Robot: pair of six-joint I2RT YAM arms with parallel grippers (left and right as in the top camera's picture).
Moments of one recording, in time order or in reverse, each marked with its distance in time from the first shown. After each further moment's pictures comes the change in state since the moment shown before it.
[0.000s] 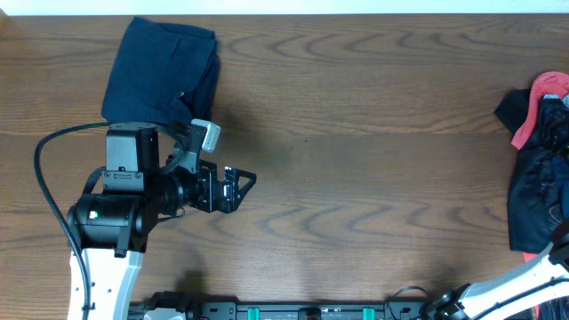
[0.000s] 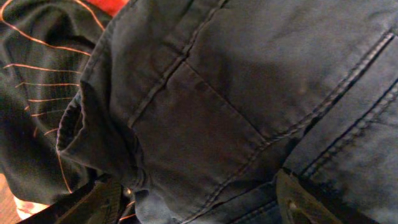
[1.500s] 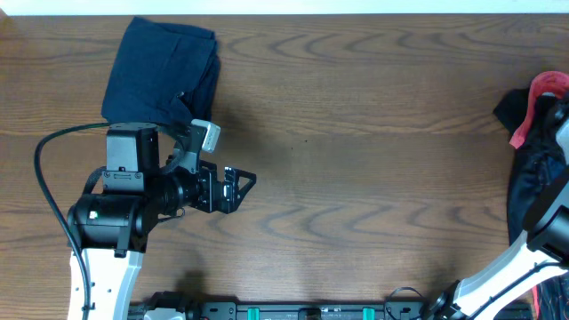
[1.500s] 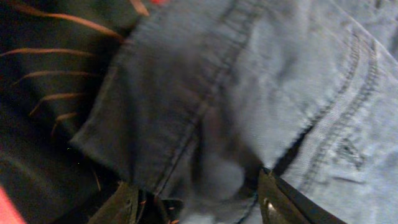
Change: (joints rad) left arm 0.000 0.000 0.000 -0.004 0.000 0.000; right arm 0.274 0.010 -0.010 -0.005 0.547 0.178
